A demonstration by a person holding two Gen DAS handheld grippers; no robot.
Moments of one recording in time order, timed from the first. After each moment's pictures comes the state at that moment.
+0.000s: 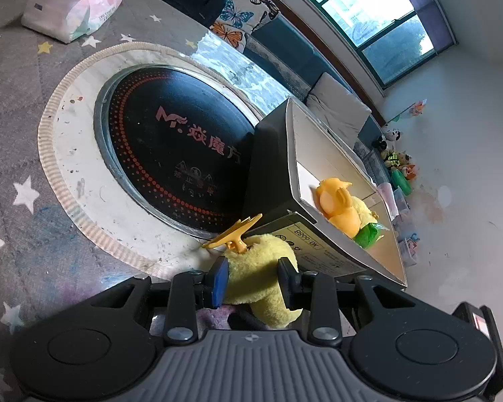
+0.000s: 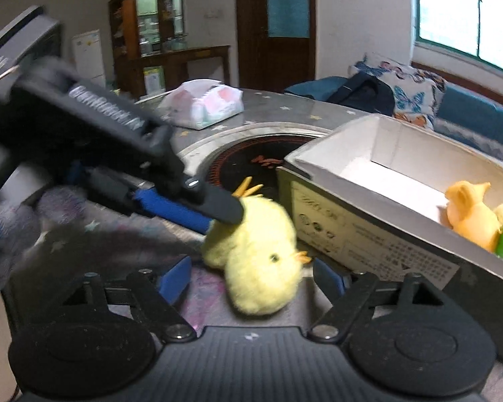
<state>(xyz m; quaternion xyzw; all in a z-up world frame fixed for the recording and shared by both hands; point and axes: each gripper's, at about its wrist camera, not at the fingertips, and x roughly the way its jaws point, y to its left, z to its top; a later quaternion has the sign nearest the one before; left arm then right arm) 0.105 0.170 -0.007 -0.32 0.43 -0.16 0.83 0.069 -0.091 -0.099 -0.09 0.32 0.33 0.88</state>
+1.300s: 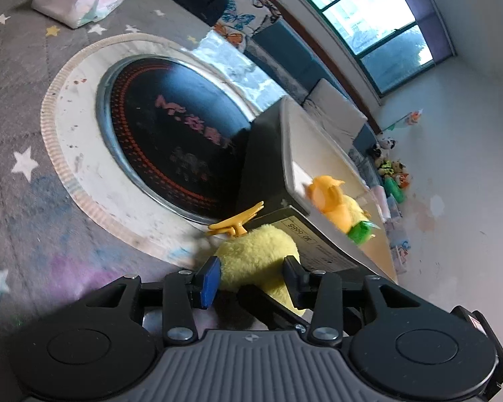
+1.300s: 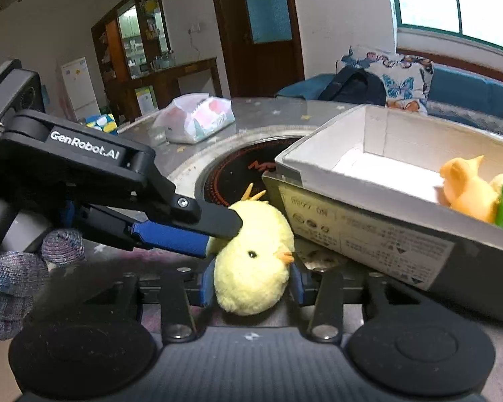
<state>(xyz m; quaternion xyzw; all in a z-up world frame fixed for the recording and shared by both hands) 0.085 0.161 -0.005 -0.34 0.42 -0.17 0.82 0.060 -0.111 -0.095 -0.03 0.32 0.33 0.89</state>
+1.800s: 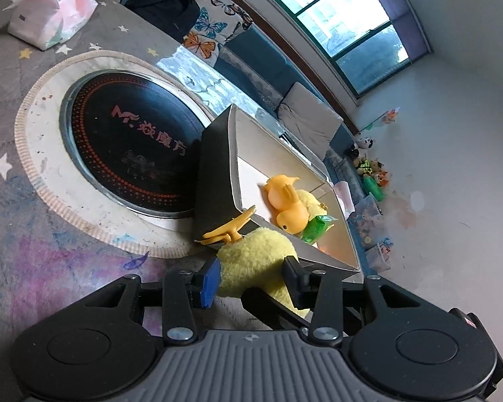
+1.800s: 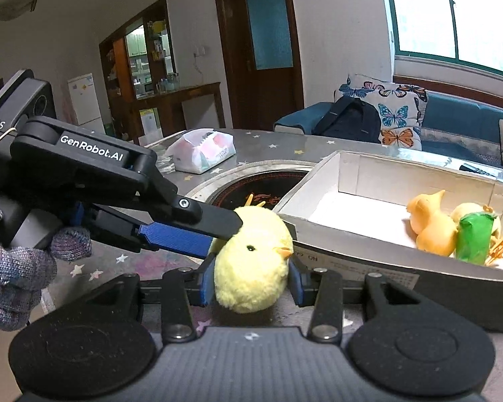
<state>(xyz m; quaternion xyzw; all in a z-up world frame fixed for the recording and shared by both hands) 0.064 0.140 0.028 -0.34 0.39 -0.19 0.83 0.033 -0.144 -0.058 -0.03 0.28 0.33 0.90</state>
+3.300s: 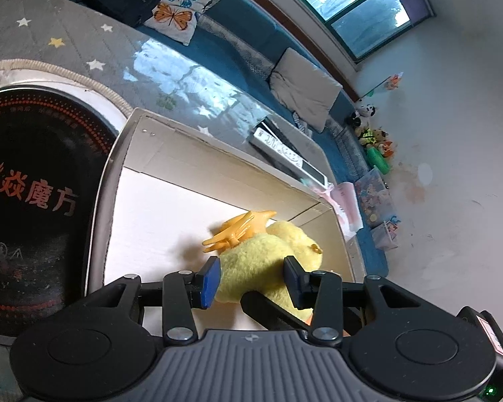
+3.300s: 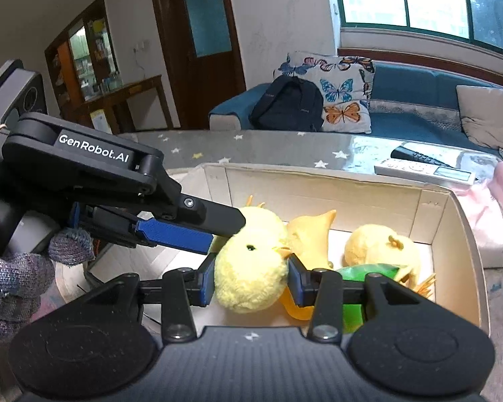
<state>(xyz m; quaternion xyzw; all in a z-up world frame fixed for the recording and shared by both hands) 0.224 0.042 0.022 -0.30 0.45 -0.22 0.82 0.171 -0.216 -0.063 -0.01 0.33 0.25 0.91</state>
